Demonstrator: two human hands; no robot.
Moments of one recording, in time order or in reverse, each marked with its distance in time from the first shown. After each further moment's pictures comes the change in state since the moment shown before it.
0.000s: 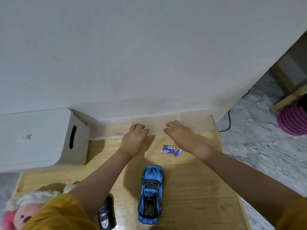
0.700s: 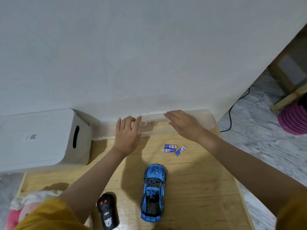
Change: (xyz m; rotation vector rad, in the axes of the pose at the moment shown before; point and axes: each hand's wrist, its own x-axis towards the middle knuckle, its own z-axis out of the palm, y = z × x) left_hand -0.008 -0.019 -0.009 0.141 0.260 -0.088; right_hand 0.011 0.023 -0.009 0.136 0.508 -0.108
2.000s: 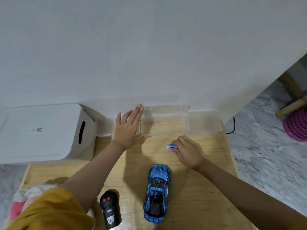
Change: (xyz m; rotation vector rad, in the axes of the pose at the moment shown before) left_hand 0.003 -0.027 0.003 0.053 -0.080 -0.014; right_hand -0.062 -0.053 0.044 0.046 -0.170 0.224
